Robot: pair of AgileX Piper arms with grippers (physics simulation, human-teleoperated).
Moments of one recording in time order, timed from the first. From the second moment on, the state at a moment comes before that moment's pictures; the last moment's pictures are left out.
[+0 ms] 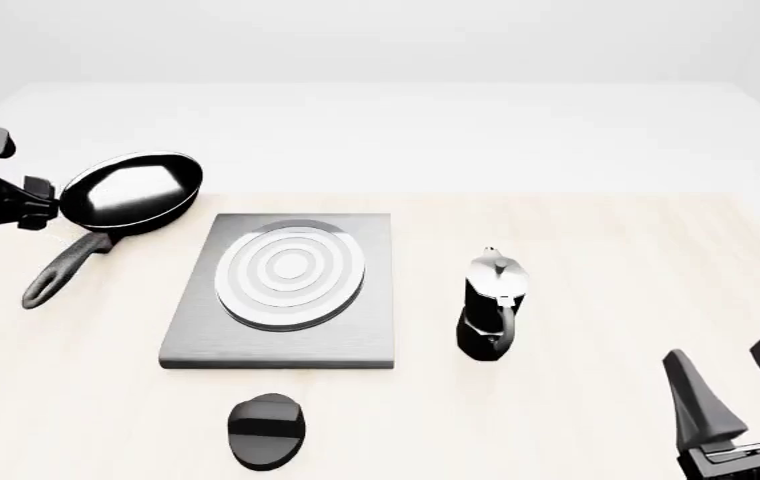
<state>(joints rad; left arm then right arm) 0.29 1.37 -1.02 0.24 0.37 0.12 0.13 -0.06 -0.06 -0.05</state>
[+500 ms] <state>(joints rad) 0.33 1.56 -1.04 0.13 0.39 0.13 0.21 -0.08 -0.12 -0.08</state>
